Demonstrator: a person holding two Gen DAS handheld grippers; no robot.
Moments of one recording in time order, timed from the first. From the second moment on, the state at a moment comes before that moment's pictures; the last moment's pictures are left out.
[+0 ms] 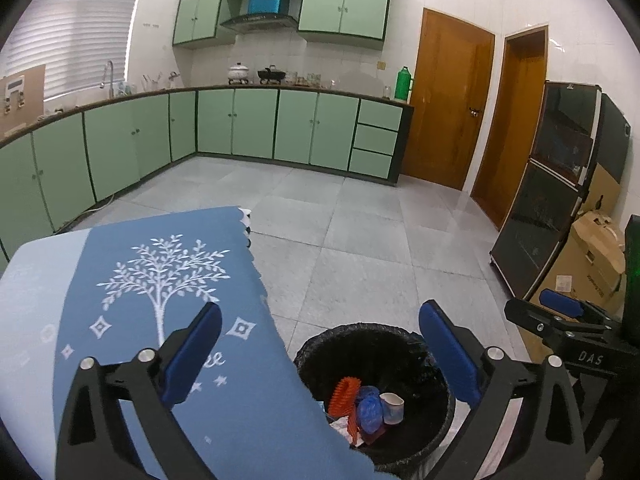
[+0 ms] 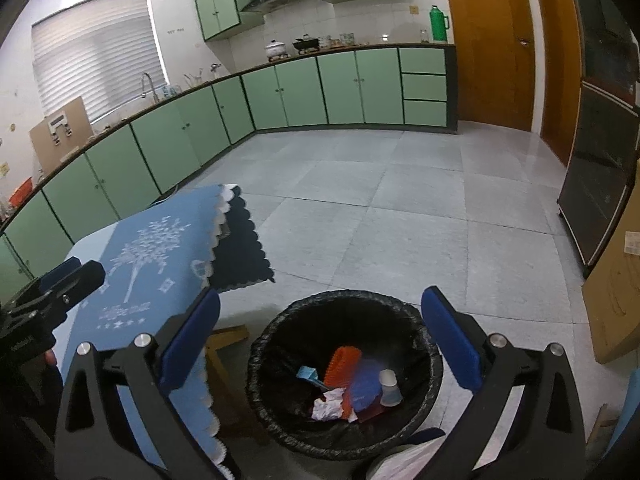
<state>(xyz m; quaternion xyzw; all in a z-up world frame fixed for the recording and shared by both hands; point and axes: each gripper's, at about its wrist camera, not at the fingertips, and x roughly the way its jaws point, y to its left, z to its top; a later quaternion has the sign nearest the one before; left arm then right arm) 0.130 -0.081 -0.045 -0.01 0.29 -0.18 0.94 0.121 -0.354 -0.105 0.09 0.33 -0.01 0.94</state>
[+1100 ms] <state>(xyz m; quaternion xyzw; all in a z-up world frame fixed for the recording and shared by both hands) 0.046 -0.039 -0.009 0.00 0.26 -0.14 0.95 0.043 -0.294 -0.044 0.04 0.28 0.04 0.96</state>
